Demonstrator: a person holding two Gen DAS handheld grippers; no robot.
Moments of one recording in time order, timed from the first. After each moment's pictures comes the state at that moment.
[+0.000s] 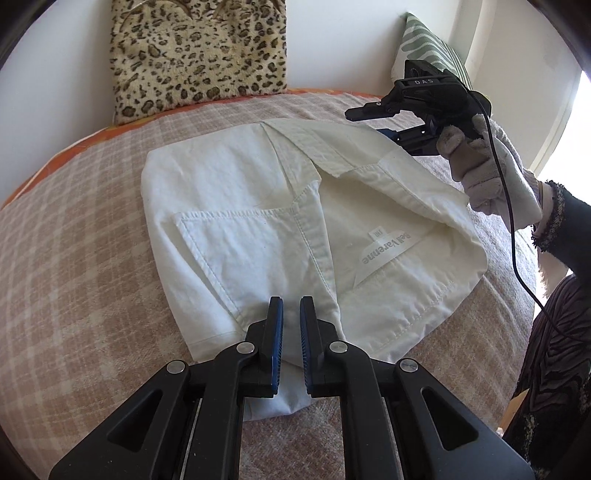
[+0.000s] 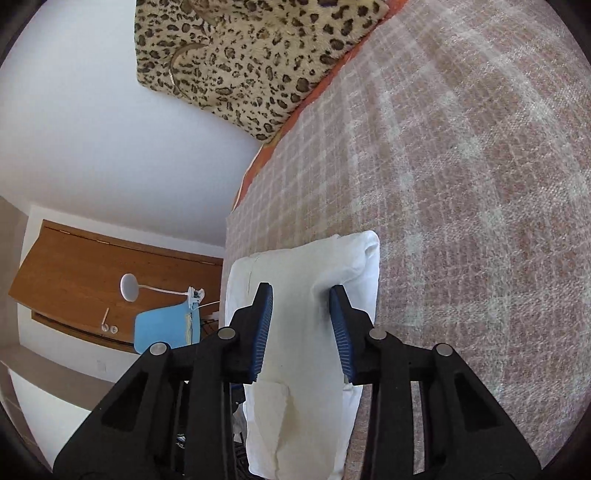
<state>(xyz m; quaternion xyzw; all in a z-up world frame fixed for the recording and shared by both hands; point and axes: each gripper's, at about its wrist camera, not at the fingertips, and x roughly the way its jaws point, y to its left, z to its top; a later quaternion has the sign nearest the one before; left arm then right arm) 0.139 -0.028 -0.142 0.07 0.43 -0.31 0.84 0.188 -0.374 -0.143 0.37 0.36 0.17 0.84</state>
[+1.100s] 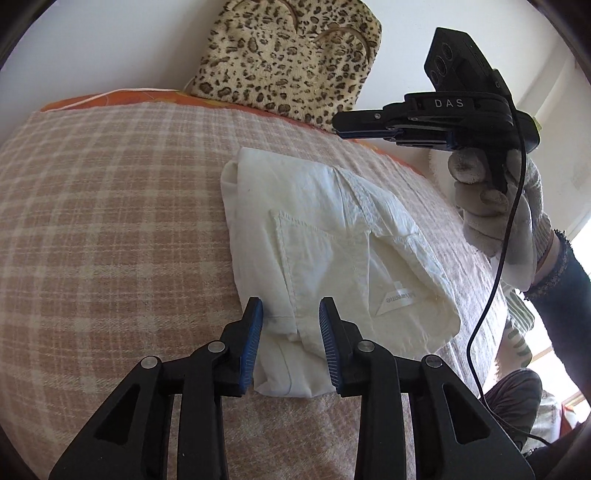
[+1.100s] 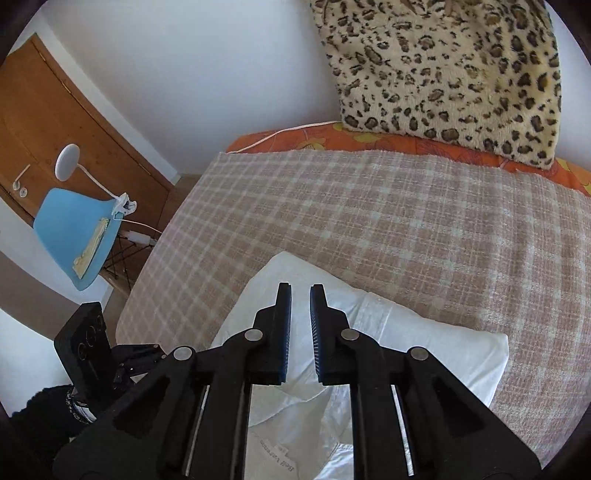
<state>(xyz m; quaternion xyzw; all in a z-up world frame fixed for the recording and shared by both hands) 0.141 0.032 -0.128 -0.11 0.44 -0.26 0.85 0.247 -0.171 -0.069 0.01 0.42 0.14 0.89</state>
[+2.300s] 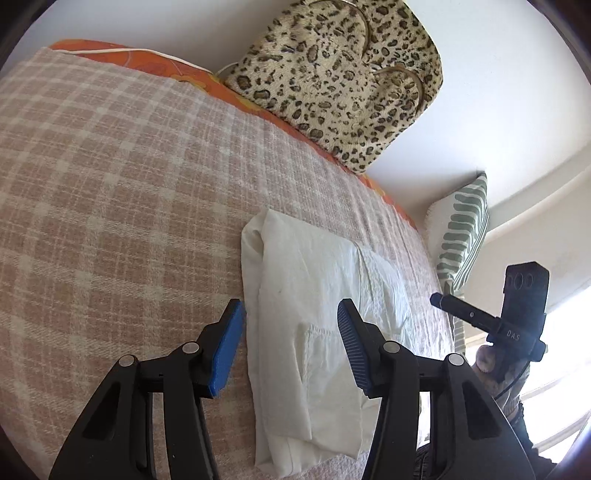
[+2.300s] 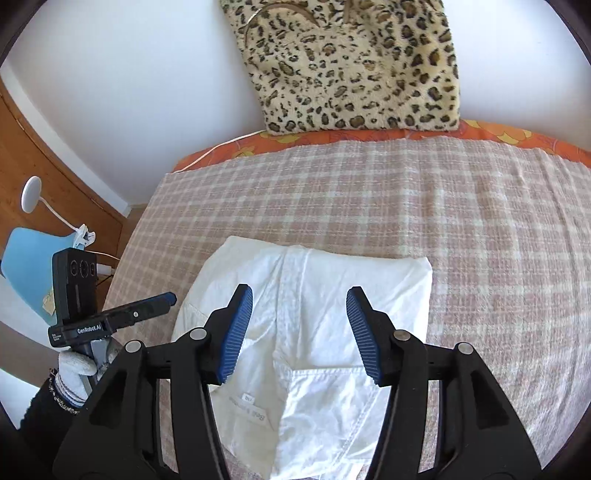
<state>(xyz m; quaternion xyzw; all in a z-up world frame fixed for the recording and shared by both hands) 0.230 0.067 -0.141 -0.28 0.48 -0.25 0.79 0.141 -0.247 -0.071 0.10 0.39 0.00 0.92</state>
